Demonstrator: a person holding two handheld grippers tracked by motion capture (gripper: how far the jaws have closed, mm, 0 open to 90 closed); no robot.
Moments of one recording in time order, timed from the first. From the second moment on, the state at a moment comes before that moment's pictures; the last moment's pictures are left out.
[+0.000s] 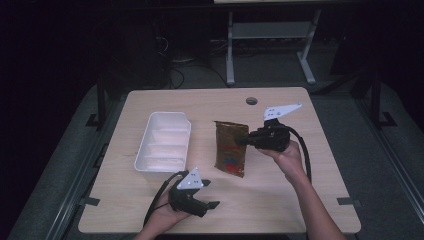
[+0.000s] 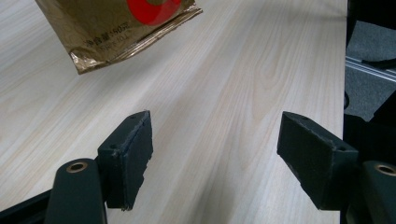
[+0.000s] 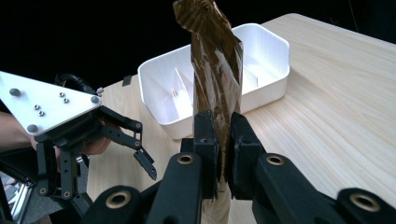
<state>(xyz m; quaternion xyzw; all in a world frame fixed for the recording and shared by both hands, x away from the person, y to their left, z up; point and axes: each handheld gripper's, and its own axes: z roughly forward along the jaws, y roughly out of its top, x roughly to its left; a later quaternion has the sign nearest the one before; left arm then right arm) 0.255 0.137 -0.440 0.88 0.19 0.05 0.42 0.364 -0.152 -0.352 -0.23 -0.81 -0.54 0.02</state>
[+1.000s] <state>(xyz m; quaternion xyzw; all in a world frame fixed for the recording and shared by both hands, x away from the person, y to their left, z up) 0.252 0.144 -0.445 0.89 0.19 0.07 0.42 0.398 -0.105 -0.334 -0.22 -0.81 -0.54 0.02</state>
